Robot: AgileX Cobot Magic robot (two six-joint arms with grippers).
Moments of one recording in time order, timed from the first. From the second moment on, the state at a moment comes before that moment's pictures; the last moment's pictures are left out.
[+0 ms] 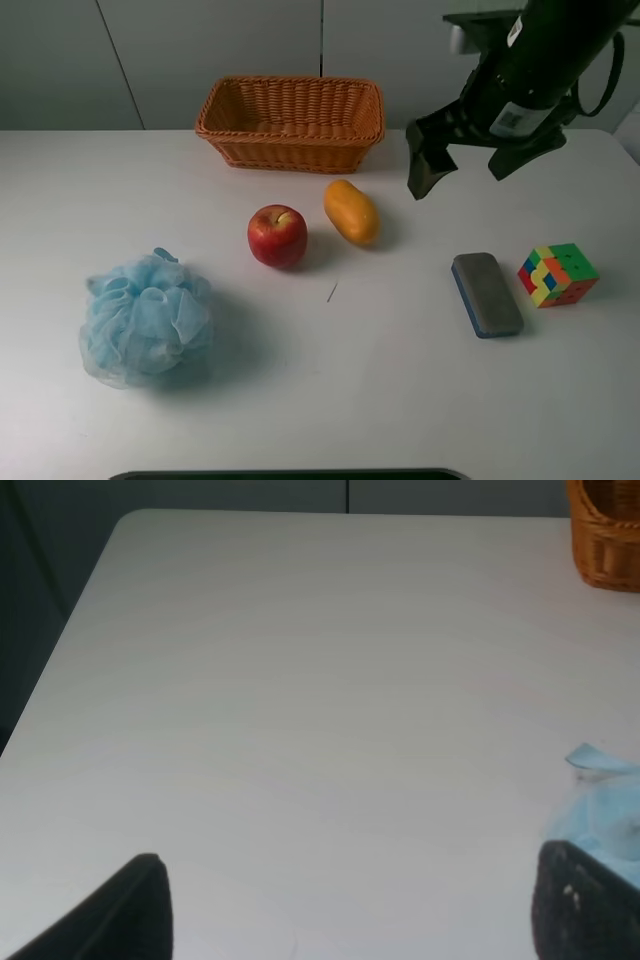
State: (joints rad) left arm -0.01 0.00 -0.52 0.10 1.09 -0.13; right arm 0.43 1.63 -1.13 0.00 1.00 0.12
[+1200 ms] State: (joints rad) left arm -0.01 0.00 -0.52 0.10 1.09 -0.13; right arm 0.31 1.85 -0.84 -0.11 0.61 0.18
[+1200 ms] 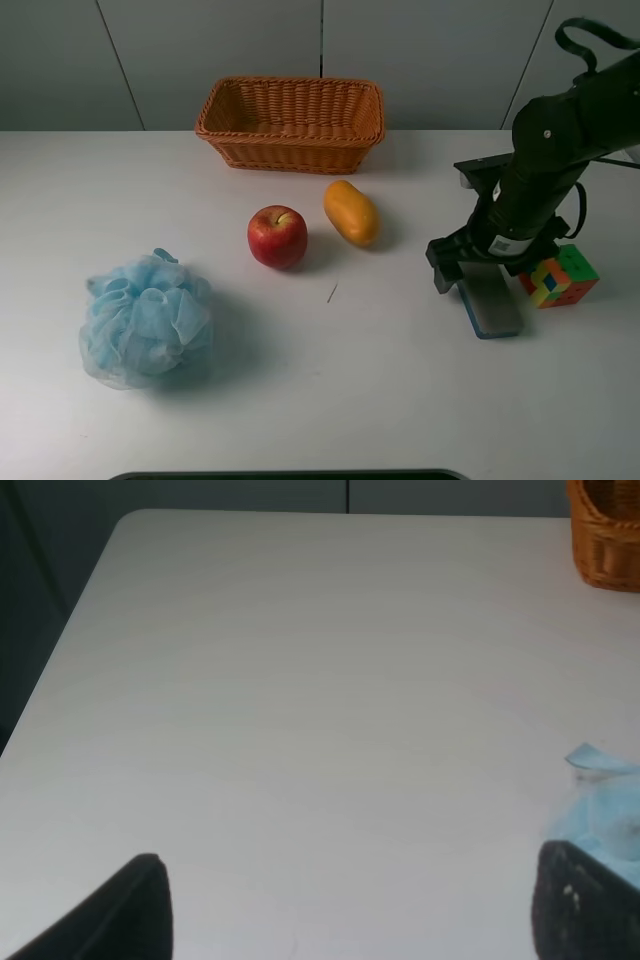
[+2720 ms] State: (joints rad) left arm -0.01 0.00 -0.52 0.10 1.09 -0.13; right arm 0.33 1.69 -1.20 0.07 0.53 0.03
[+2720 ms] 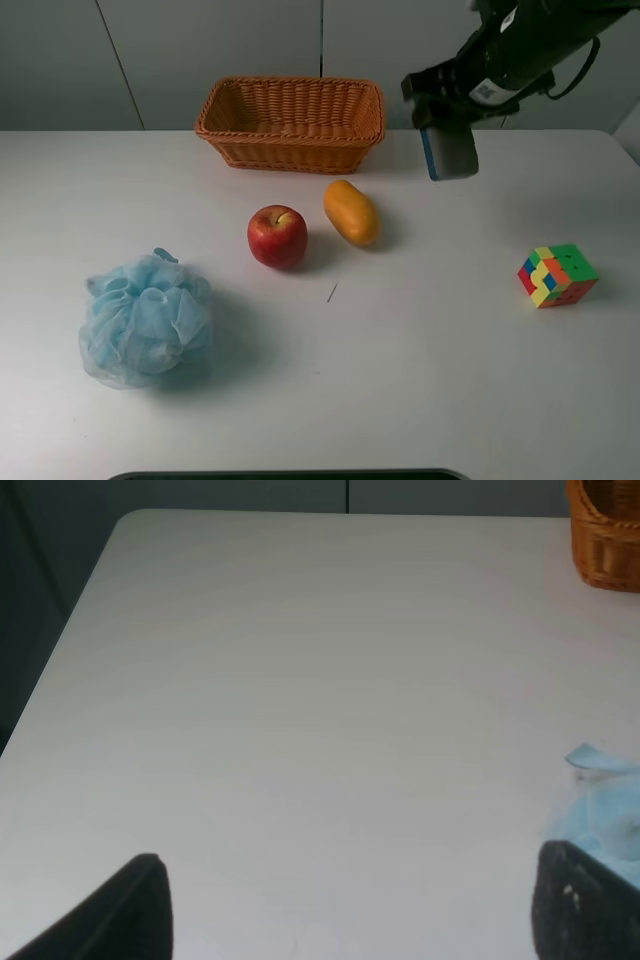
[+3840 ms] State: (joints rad) left arm -0.01 0.00 -0.52 0.10 1.09 -0.13; right arm 0.49 2.51 -2.24 0.16 0.51 -0.10
